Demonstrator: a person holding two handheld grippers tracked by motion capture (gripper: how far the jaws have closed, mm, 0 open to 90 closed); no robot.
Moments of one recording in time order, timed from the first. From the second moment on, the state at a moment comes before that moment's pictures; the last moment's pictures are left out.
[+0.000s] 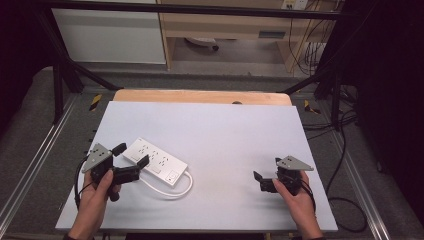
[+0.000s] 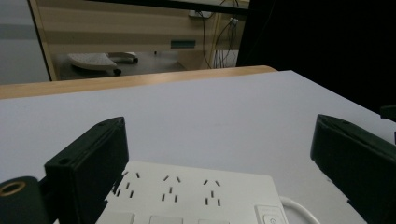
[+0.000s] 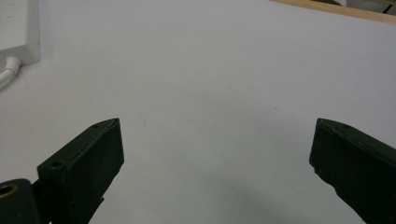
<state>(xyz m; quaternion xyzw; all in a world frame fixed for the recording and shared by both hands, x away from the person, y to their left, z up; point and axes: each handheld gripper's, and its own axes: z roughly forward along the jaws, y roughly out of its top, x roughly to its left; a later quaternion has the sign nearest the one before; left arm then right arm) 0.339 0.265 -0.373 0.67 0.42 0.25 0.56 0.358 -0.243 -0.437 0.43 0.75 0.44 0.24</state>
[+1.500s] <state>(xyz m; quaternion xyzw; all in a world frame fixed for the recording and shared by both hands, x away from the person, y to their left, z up) 0.308 0.324 -0.374 0.63 0.46 0.25 0.57 0.358 -0.244 -0.436 0.43 0.75 0.44 0.24</state>
